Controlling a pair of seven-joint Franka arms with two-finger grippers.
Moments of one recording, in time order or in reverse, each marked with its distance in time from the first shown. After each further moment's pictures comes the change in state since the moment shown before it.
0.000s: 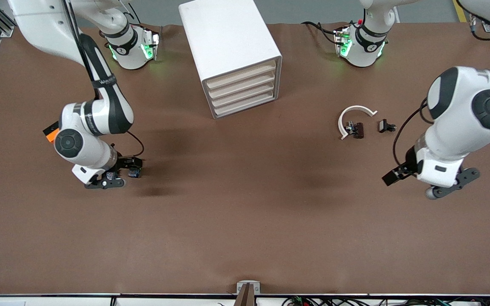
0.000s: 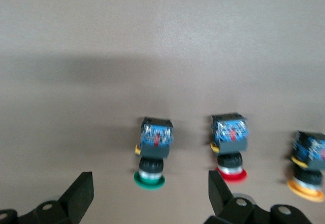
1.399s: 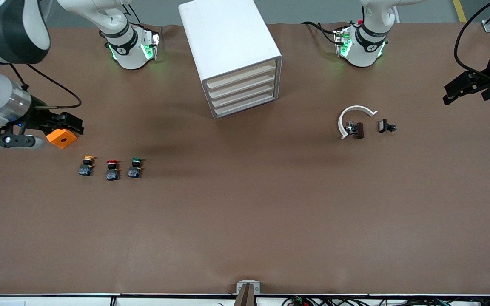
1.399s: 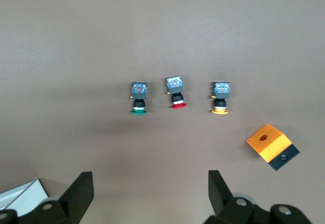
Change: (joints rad) left arm -0.150 -0.364 0.318 -0.005 -0.193 -0.405 0.514; right arm -0.098 -0.328 -0.015 0.225 -0.002 -0.508 0.010
